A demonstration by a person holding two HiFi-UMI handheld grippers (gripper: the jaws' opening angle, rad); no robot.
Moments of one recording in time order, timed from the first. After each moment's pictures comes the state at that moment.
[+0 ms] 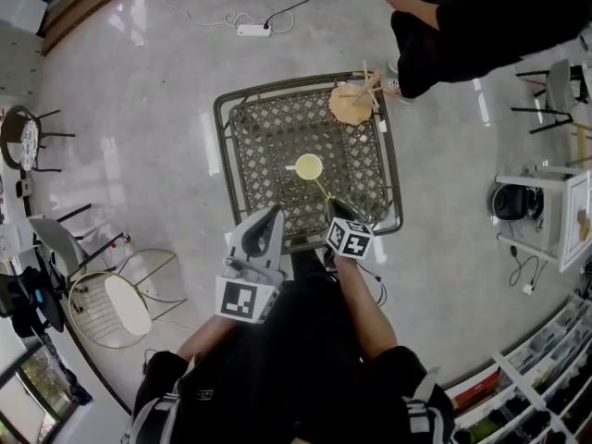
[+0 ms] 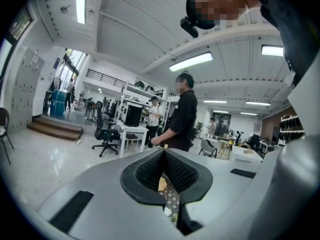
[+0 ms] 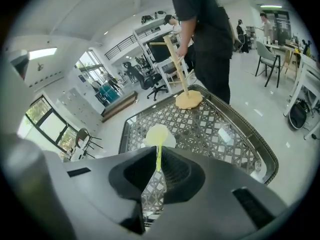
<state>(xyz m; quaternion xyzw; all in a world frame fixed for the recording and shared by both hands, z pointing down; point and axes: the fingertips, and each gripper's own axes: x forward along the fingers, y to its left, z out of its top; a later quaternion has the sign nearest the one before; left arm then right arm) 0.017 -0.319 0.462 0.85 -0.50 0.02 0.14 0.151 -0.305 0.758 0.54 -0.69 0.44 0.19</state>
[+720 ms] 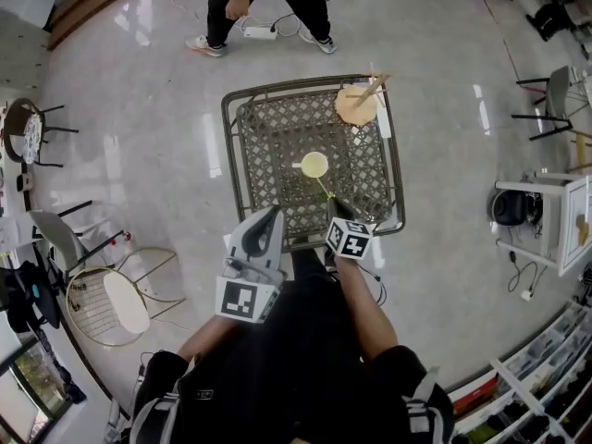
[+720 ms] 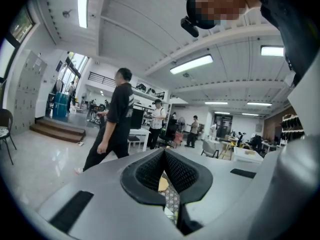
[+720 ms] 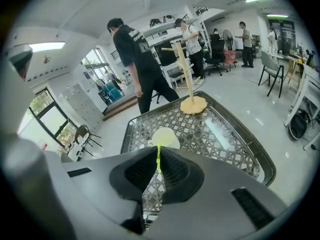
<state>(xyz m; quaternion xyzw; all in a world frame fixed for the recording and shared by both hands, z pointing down) -0.002 -0.300 0.452 0.85 -0.52 0.01 0.13 0.134 -0.302 0.739 0.55 -0.71 0.40 0.19</state>
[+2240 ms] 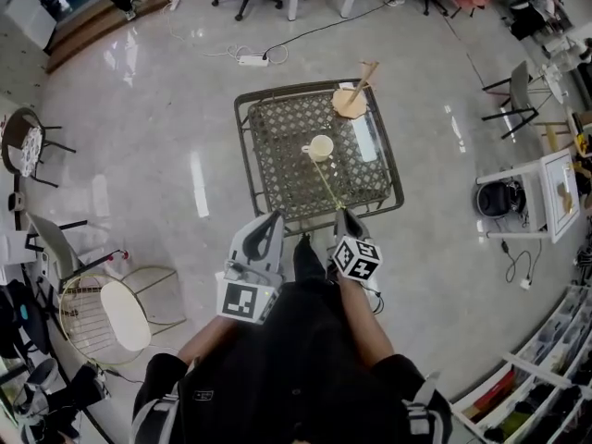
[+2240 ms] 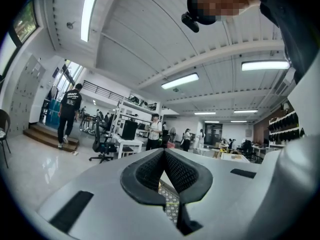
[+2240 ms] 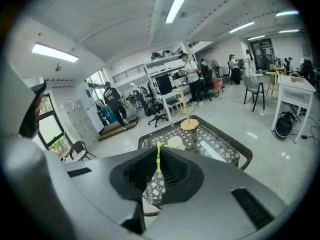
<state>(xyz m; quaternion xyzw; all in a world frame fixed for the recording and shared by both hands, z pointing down) -0.092 -0.114 0.412 0.88 -0.48 -0.03 0.07 0.087 -0.133 0.619 0.64 -0.70 0.31 0.09</state>
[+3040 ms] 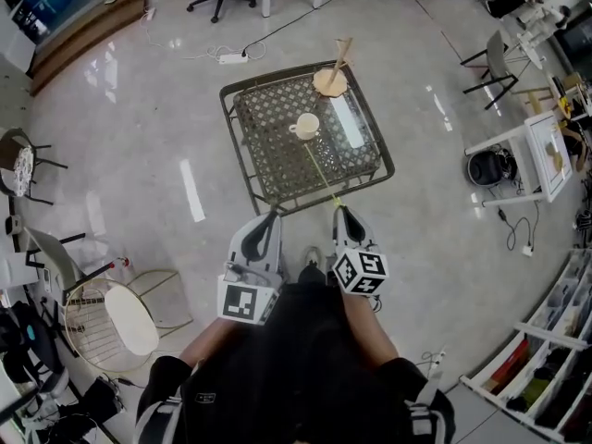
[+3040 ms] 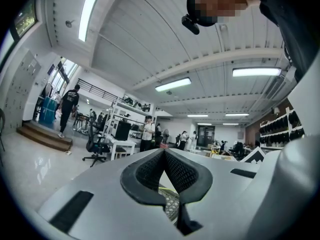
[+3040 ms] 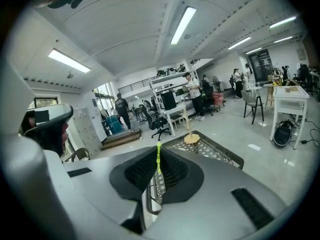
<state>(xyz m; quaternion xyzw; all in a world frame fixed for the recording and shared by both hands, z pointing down) -0.093 -0.025 0.398 0.89 -0.44 -0.05 0.08 0.065 -0.025 0.525 0.65 -0.72 0.23 0.03</state>
